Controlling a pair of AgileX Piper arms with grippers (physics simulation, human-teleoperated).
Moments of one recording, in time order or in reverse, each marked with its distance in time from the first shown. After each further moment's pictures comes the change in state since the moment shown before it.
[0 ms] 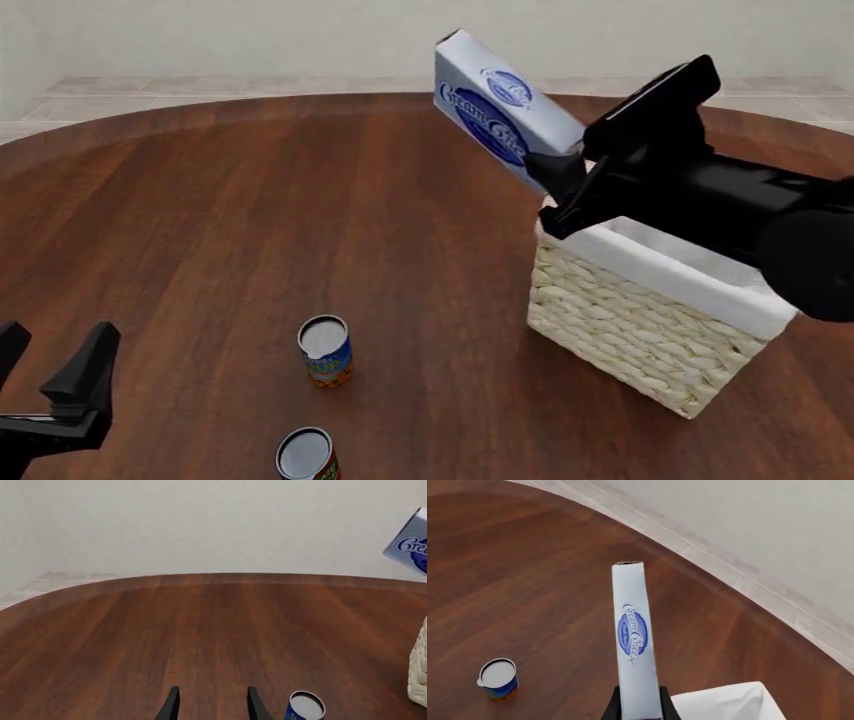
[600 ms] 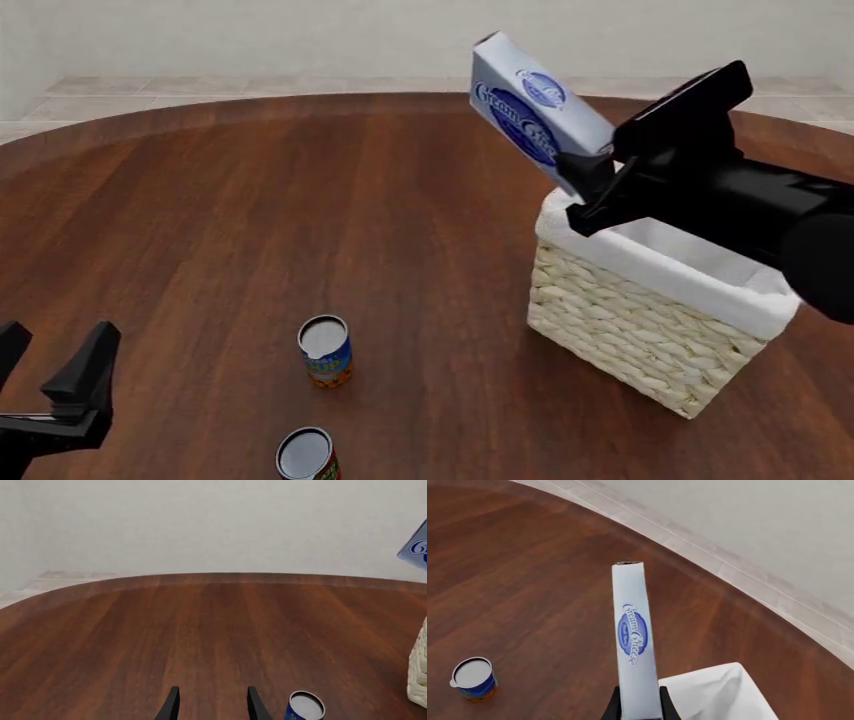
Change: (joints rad) left arm 0.001 0.004 0.000 -0.003 -0.005; right arm -0.081 -0.024 0.032 0.000 0.000
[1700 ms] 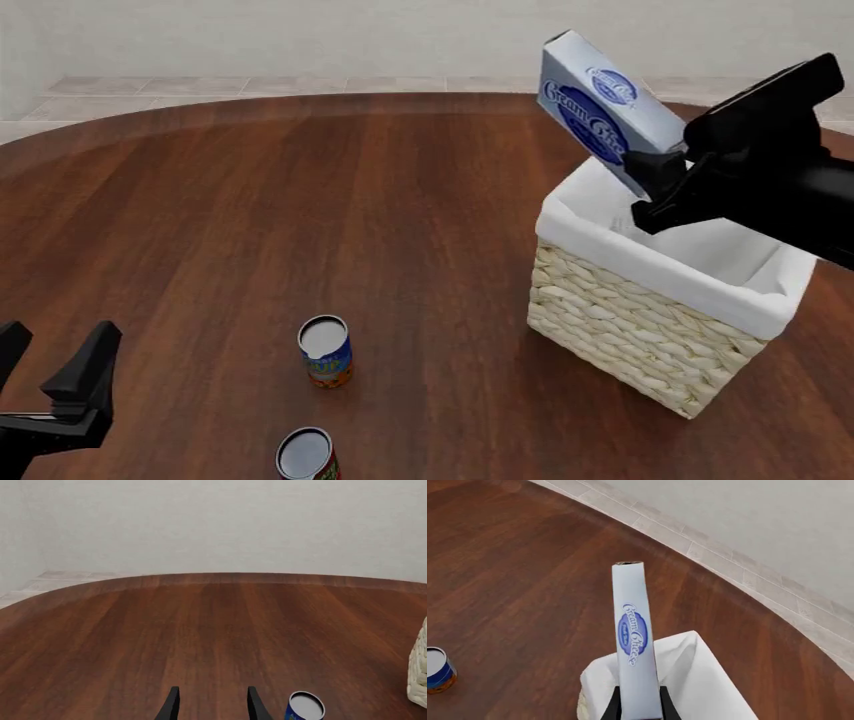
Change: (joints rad) left arm 0.000 0.006 0.000 -0.006 0.000; right arm -0.146 -0.103 0.016 0.117 -0.047
